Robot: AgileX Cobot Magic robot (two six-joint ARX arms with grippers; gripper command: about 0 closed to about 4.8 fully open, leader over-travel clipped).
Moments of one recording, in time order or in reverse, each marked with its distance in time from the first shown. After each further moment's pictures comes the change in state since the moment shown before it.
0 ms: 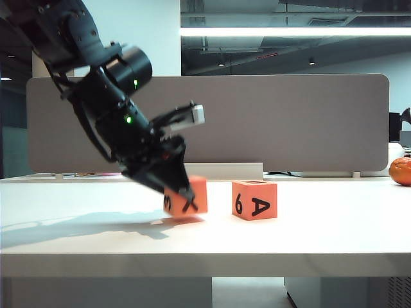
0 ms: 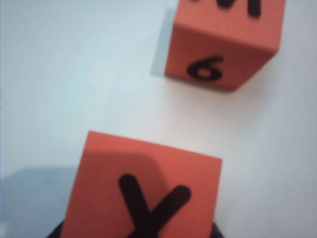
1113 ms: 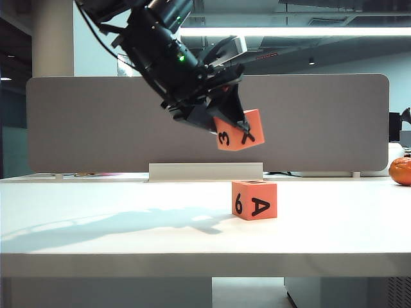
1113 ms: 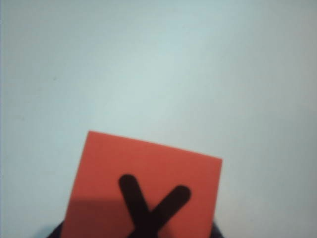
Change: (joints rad) left arm -0.143 -0.026 0.201 0.038 -0.069 -0.167; right arm 0.000 0.000 0.000 0.001 0.000 0.000
